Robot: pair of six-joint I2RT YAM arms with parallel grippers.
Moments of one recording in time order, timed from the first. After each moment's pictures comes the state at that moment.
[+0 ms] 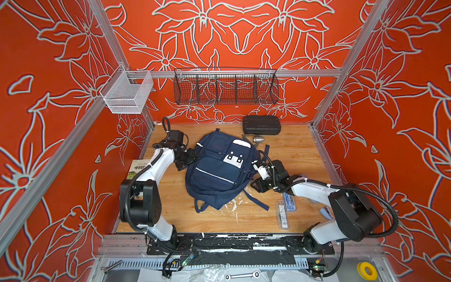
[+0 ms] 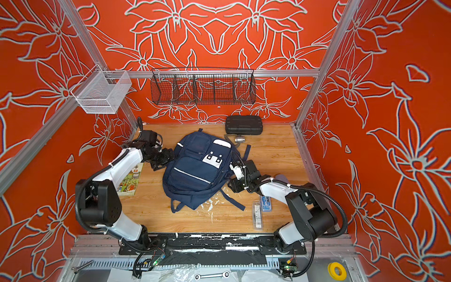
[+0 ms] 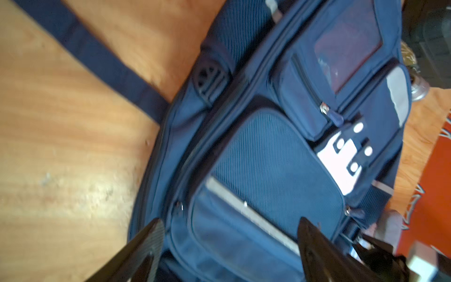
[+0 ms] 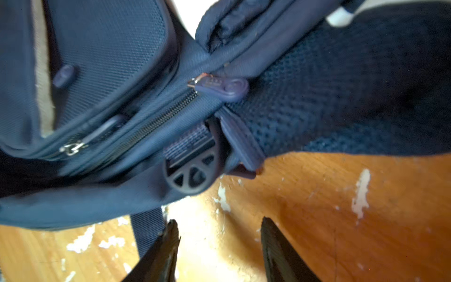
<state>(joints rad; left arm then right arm) 0.00 1.56 1.21 -0.82 0.32 -0.53 0.48 1.50 0.66 -0.08 -0.31 0.08</state>
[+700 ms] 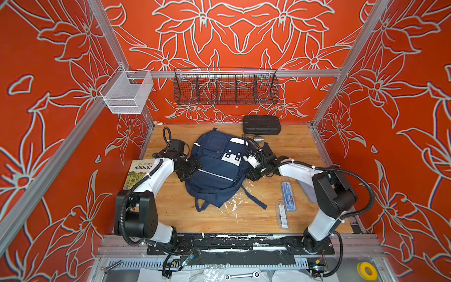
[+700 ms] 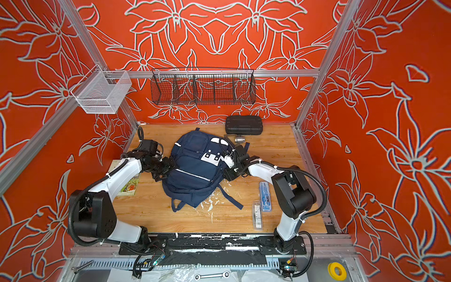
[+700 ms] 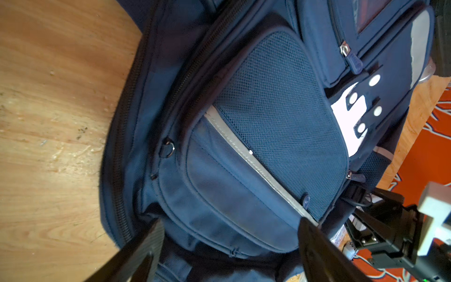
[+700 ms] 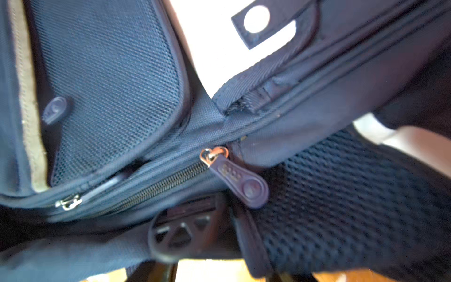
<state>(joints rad) -0.02 1.47 1.06 -0.79 0.36 -0.63 0.49 1.78 1.10 -0.40 -0.32 -0.09</state>
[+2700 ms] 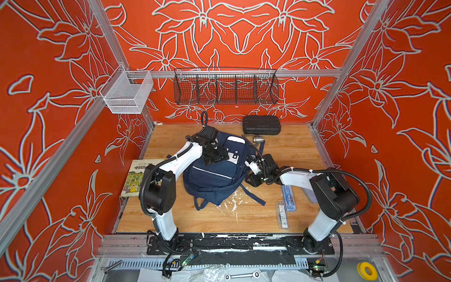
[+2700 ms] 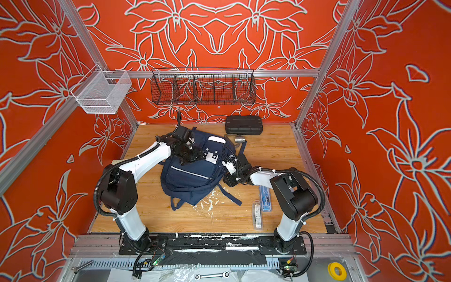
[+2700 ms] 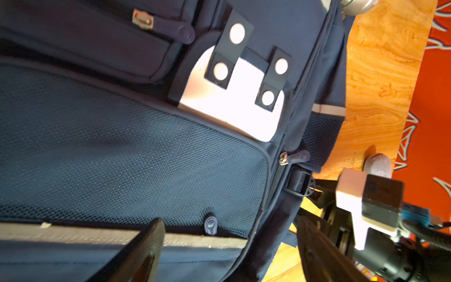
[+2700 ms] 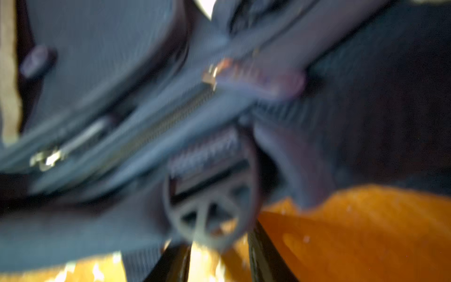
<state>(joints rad) -0.36 1.81 1.50 -0.81 0.30 -0.58 0.50 1.73 0.84 -0.05 -0.33 0.03</state>
